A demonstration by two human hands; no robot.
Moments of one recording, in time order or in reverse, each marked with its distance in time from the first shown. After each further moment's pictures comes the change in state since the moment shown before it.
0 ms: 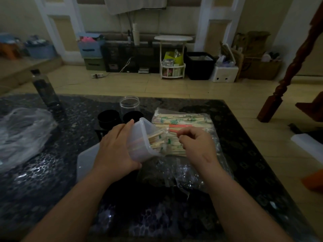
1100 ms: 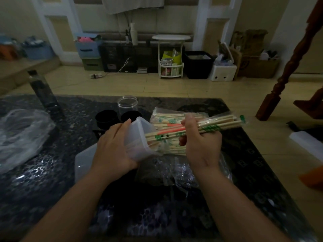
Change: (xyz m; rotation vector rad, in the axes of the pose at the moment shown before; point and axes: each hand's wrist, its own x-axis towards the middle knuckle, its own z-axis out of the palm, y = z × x) left_hand 0.000 0.000 0.003 -0.004 0.063 0.027; right_hand -0.023 -0.033 0.003 0.348 0.314 -0.169
